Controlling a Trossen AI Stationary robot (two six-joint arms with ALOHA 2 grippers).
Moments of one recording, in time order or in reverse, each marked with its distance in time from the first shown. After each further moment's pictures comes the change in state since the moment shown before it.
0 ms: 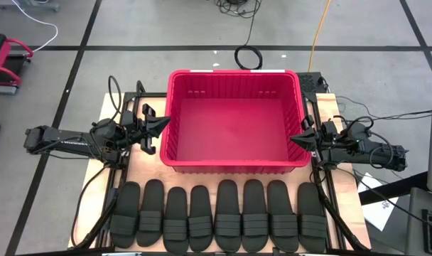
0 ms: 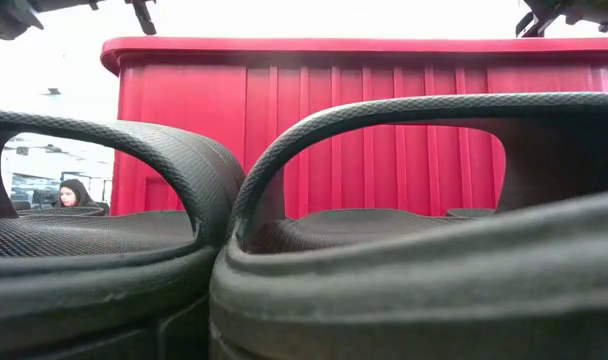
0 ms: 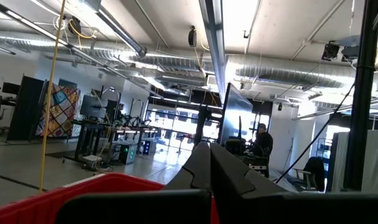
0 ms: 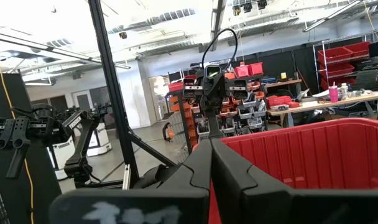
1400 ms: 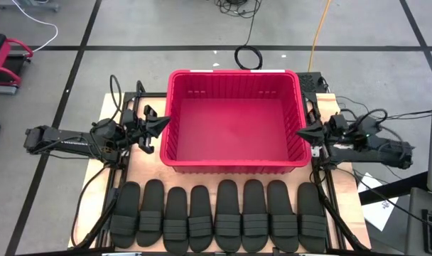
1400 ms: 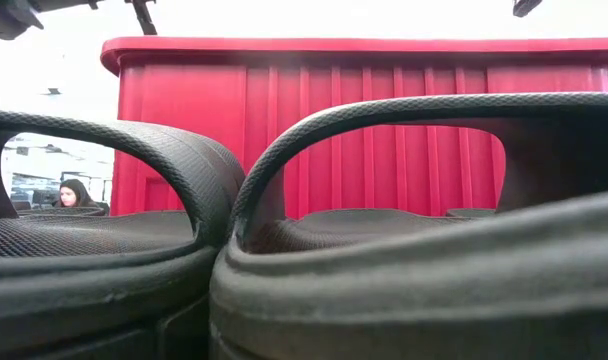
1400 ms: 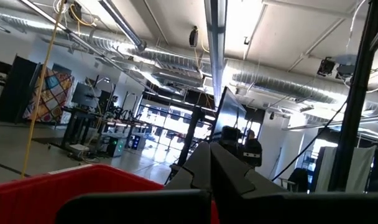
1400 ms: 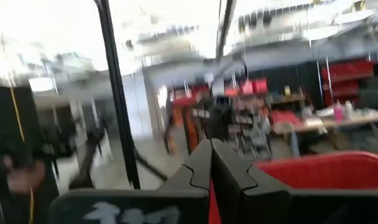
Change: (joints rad) left arm 0.000 0.000 0.000 0.000 -0.002 -0.114; right arm 0.000 0.156 0.223 -0.064 -0.020 -0.049
